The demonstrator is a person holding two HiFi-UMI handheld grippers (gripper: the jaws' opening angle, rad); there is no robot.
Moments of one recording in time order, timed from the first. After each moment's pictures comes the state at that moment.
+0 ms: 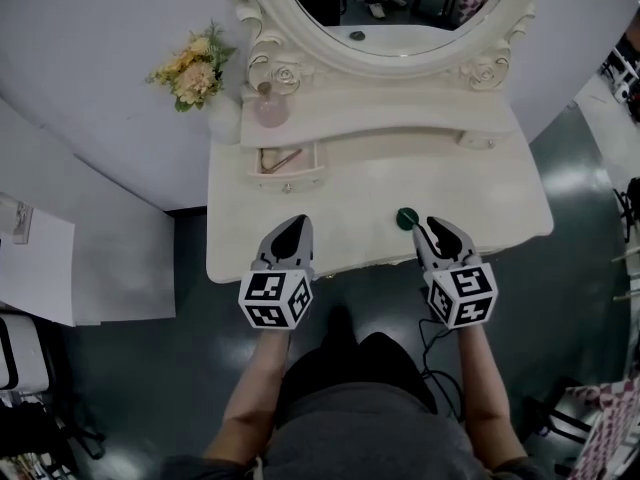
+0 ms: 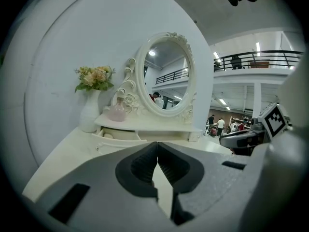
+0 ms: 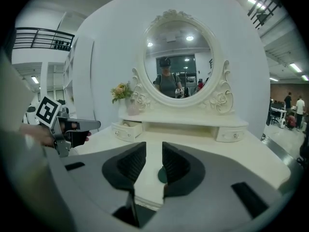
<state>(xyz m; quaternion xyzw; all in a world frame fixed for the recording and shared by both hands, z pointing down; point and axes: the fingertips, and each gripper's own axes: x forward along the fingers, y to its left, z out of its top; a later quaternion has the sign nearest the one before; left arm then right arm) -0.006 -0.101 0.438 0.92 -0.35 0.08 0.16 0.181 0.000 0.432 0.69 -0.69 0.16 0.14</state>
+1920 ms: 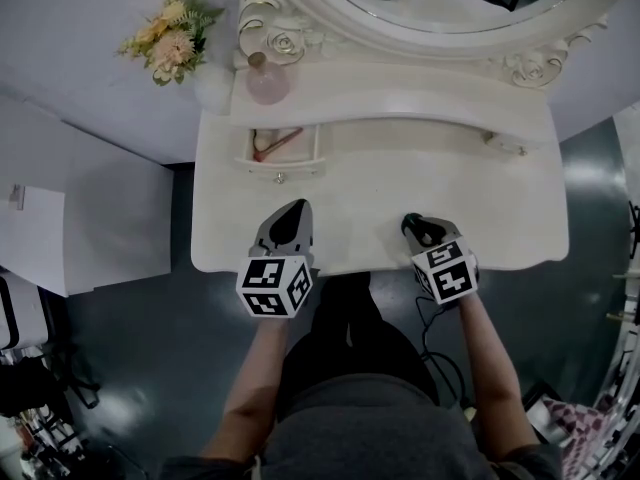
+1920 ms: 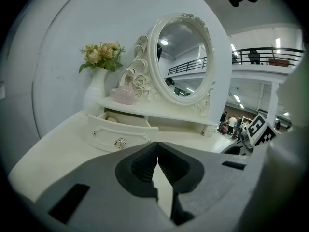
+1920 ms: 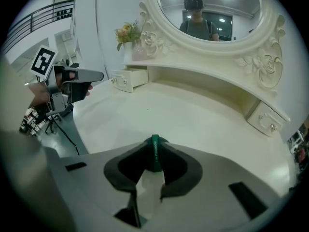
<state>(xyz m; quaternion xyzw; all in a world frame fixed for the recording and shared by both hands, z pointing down) 0.022 -0.143 0.491 0.88 -0.40 0.12 0.22 0.204 -0.043 0.566 0.53 -0.71 0.28 0.37</state>
